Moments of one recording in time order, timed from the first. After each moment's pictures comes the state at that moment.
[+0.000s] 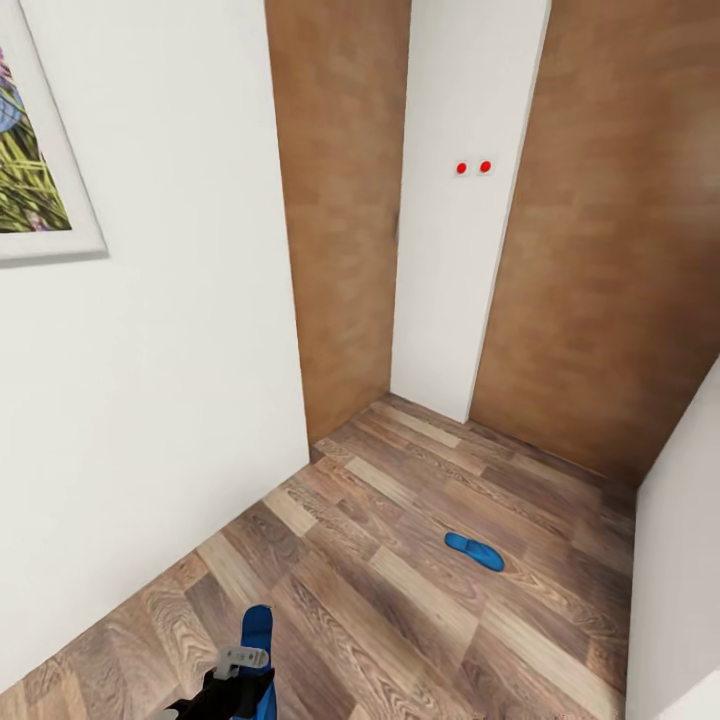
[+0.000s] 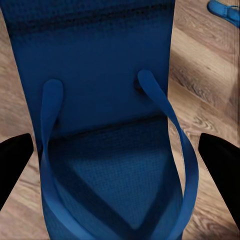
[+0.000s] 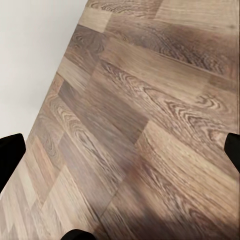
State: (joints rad) left arm -0.42 -0.01 0.45 -0.27 -0.41 -0.16 -0.41; right arm -0.28 -0.28 -0.21 -0.13 -0.35 -0.09 1.01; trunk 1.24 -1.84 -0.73
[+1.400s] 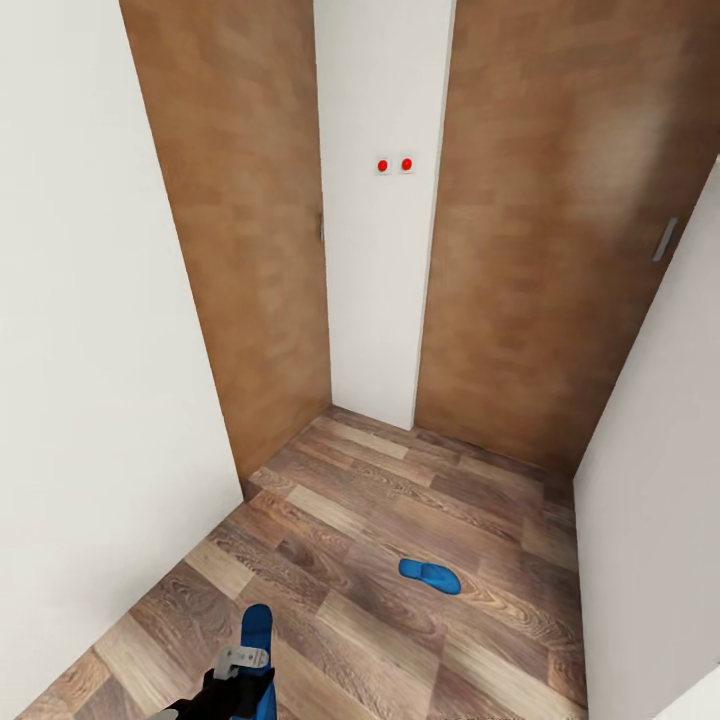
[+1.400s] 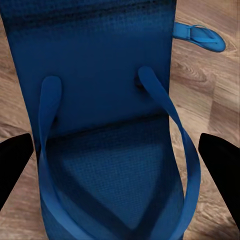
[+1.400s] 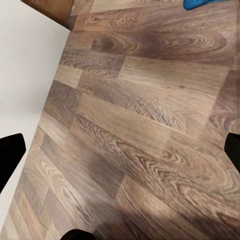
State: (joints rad) left arm -0.42 -0.01 0.45 -0.27 -0.41 -0.16 -0.41; right arm -0.28 -0.28 -0.21 -0.13 -0.35 -0.09 1.01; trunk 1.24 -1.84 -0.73
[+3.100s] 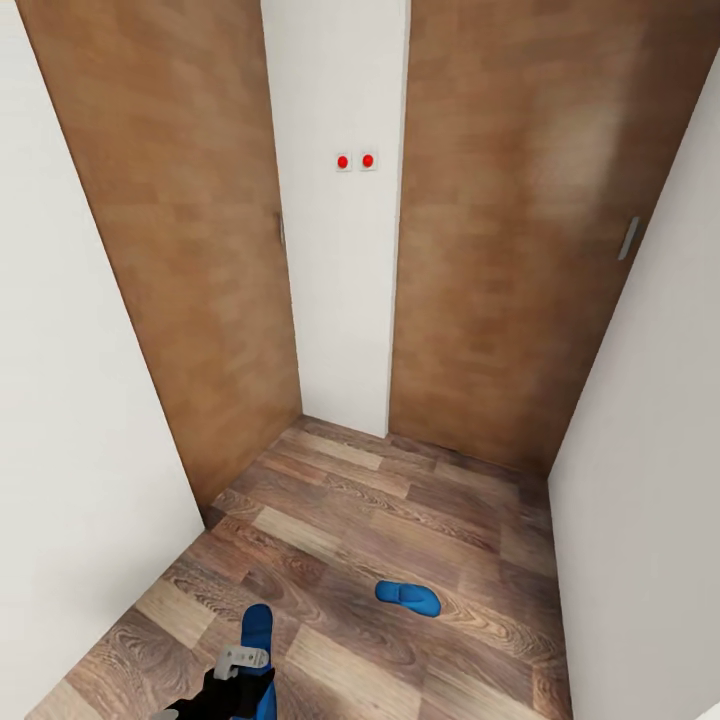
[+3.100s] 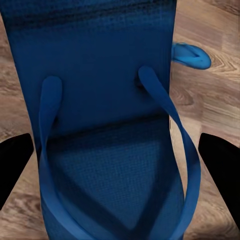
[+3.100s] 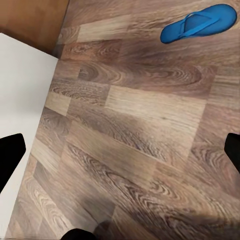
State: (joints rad) left arm -0.41 -0.01 0.45 -0.27 -0.41 -0.16 -0.41; right arm -0.28 -0.27 -0.21 -0.13 -0.35 -0.09 1.01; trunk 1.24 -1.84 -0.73
